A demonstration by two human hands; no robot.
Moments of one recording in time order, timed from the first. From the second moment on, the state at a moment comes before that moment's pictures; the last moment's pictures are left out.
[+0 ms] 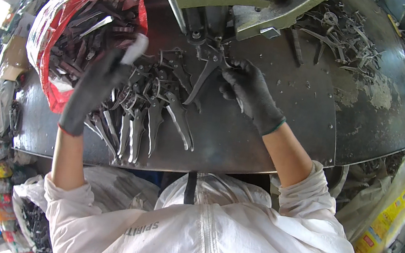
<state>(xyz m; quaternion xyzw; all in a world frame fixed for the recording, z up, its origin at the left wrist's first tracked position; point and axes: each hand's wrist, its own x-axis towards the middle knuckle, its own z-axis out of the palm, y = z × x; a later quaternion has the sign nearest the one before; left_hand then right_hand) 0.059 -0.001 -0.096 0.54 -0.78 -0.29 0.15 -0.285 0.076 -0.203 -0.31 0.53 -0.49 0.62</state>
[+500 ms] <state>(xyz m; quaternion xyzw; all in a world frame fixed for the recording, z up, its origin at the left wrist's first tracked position) -0.076 0.006 -0.210 0.18 -0.95 0.22 0.12 -0.512 -0.130 -0.287 -0.70 0.66 -0.27 -0.06</state>
